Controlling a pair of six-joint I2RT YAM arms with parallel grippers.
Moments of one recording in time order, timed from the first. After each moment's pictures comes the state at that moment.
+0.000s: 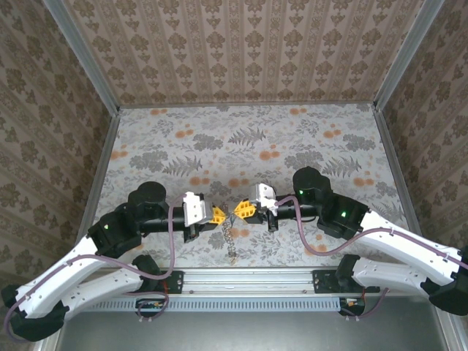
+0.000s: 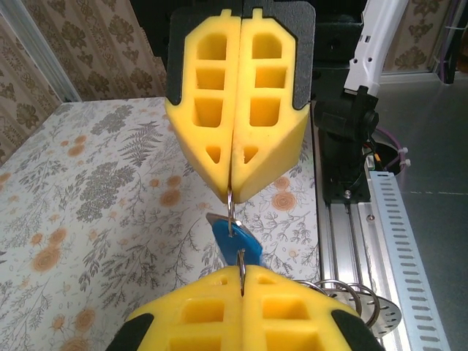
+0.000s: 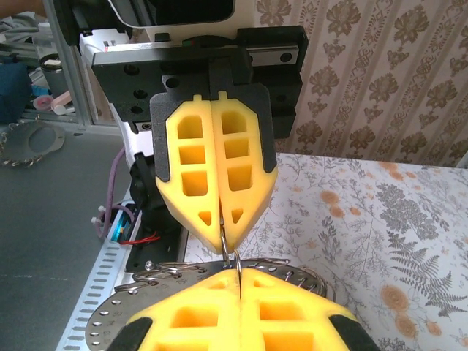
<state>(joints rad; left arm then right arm) -0.98 0.66 0.87 -0.57 0.46 0.31 0.93 0.97 0.91 -0.20 -0.53 -0.28</state>
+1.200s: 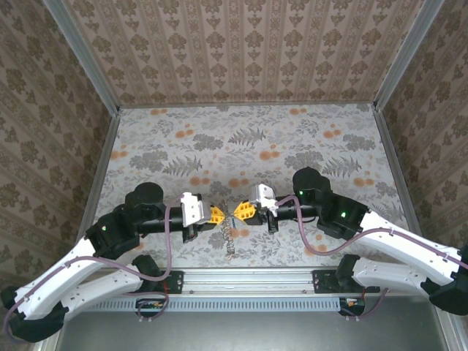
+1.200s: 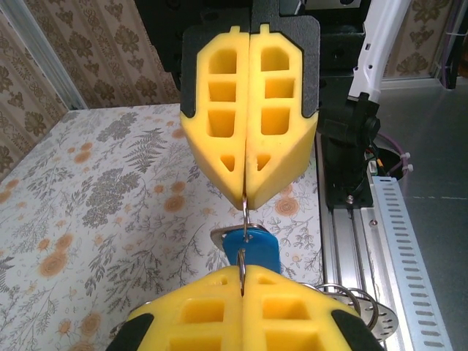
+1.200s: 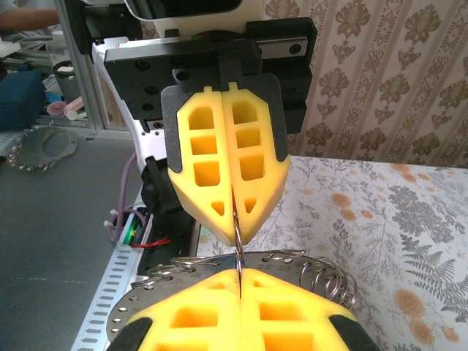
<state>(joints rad) -0.98 0.65 0.87 -0.56 0.46 0.31 0.94 0.97 0.91 -0.19 -0.55 -0.26</state>
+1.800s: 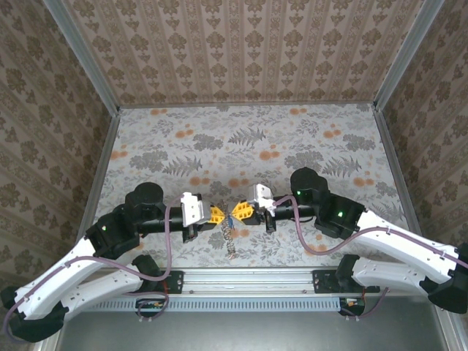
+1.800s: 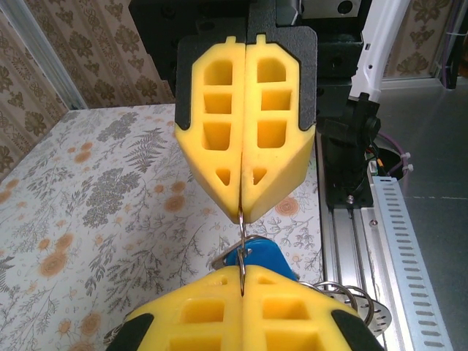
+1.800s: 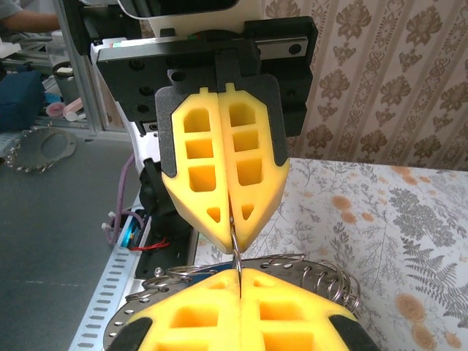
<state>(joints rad) -0.98 0.65 0.87 -0.56 0.46 0.31 0.94 0.98 0.90 -0.16 -0.55 -0.26</state>
